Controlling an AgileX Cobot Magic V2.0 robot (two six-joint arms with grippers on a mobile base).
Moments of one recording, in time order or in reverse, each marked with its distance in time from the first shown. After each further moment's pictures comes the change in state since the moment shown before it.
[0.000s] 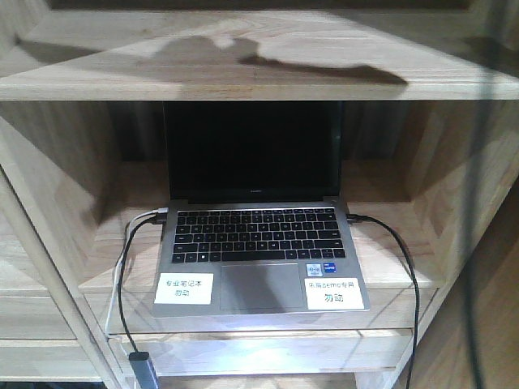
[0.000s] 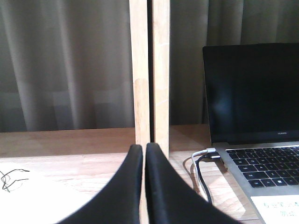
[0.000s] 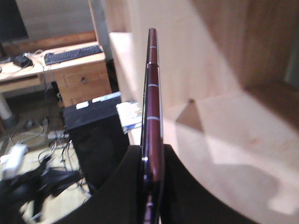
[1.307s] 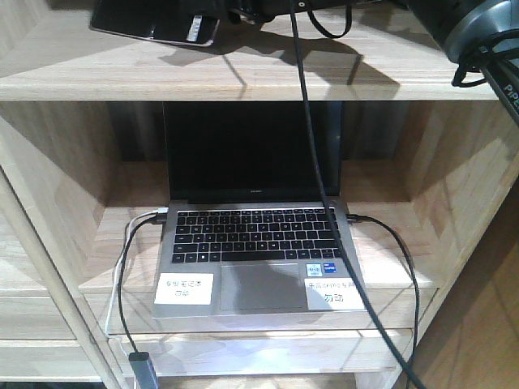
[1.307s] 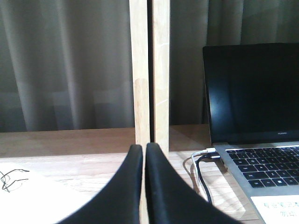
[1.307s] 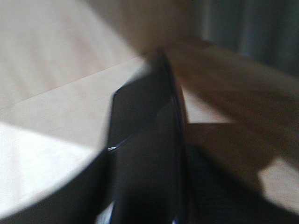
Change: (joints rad) left arm 0.000 0.000 0.000 0.000 0.000 0.000; right arm 0.114 0.385 -0.216 -0.245 -0.308 0.115
